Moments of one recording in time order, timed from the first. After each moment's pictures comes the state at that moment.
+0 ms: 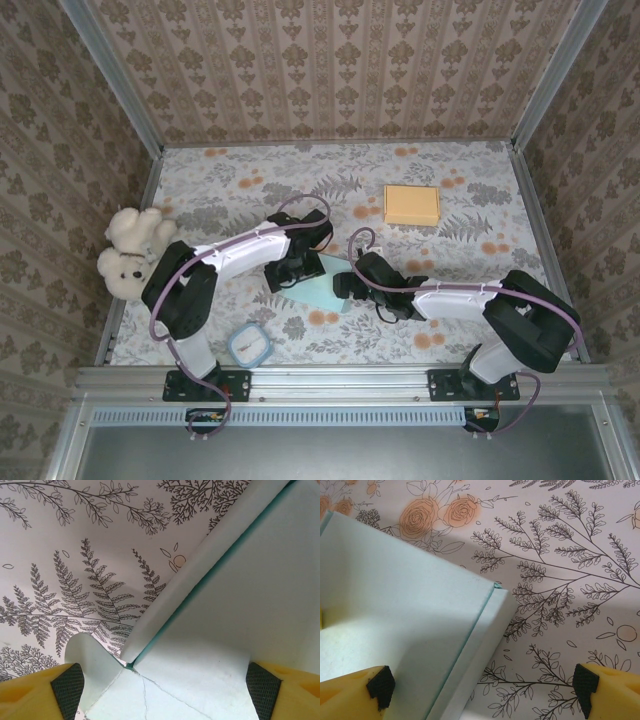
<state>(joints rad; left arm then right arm) -0.81 1.75 1.23 -1.00 -0.08 -1.13 0.82 1.50 0.60 0.08 0.20 0.68</state>
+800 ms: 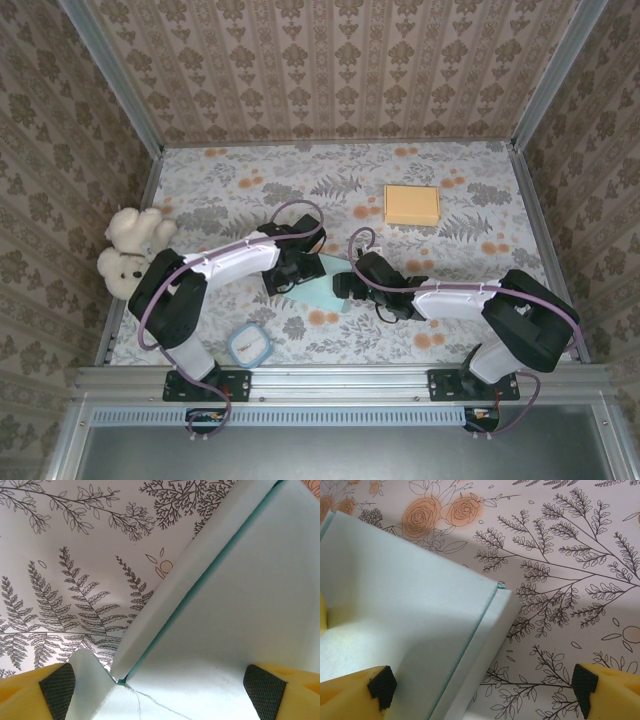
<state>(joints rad) -0.80 1.67 1.09 -0.82 -0.05 -1.09 0.81 1.50 0.59 0.09 0.19 0.68</state>
